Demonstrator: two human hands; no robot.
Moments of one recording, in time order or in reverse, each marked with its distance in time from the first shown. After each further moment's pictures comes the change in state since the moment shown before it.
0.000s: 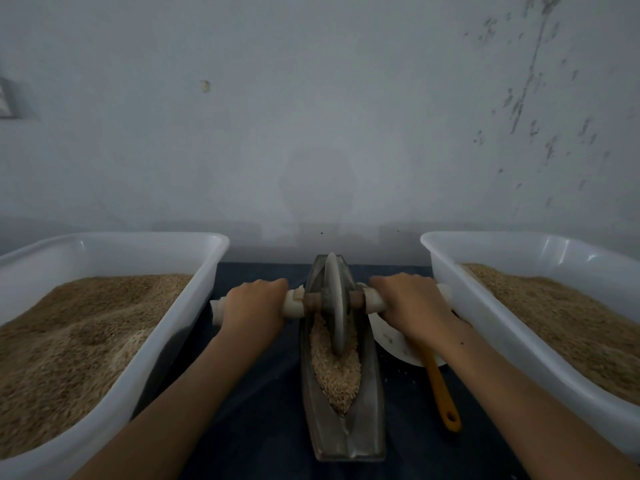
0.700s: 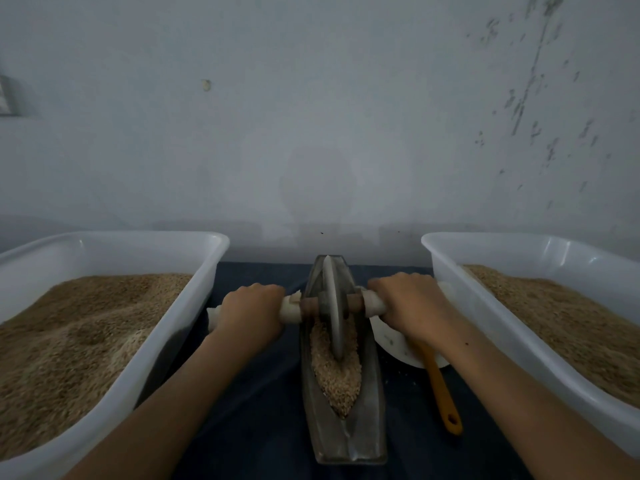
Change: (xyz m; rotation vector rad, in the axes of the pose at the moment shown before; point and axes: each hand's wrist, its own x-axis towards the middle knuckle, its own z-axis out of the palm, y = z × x) left_hand 0.001 -0.004 -0.002 -0.042 -0.169 -0.020; right_hand 0.001 -0.002 -0.008 -0.034 -0.057 -0.039
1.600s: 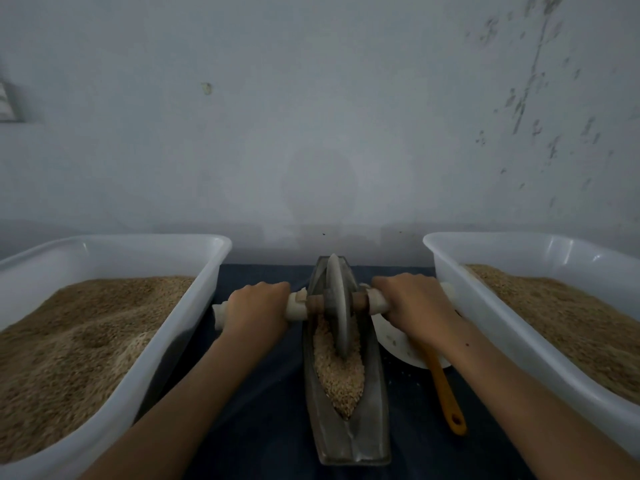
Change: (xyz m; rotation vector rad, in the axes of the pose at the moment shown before) left_hand -0.002 0.005 0.000 0.045 0.132 0.017; right_hand 0.000 0.002 0.007 0.035 0.065 0.030
